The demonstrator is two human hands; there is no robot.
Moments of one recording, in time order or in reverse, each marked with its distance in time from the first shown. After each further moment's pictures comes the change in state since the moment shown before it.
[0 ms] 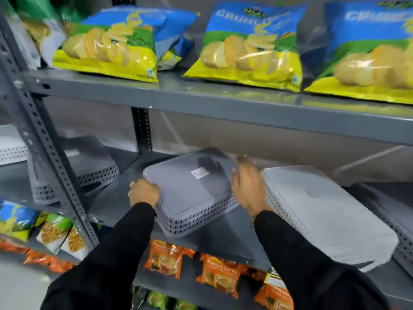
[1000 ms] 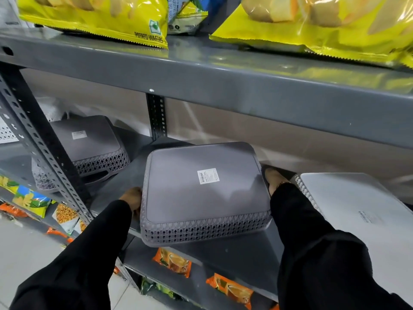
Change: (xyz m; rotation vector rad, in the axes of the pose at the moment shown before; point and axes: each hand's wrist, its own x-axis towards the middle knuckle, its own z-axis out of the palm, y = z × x) left_hand 0.104 -0.076 0.011 -0.055 -0.414 -0.254; right_hand 0.080 0.055 0.085 0.620 -0.522 1.009
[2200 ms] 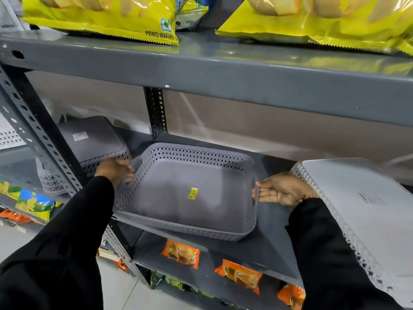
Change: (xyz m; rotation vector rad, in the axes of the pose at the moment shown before) left_hand -0.007 0.030 -0.069 -0.352 0.143 0.185; right_hand -0.058 0.020 -0.015 0.139 -0.313 0.177
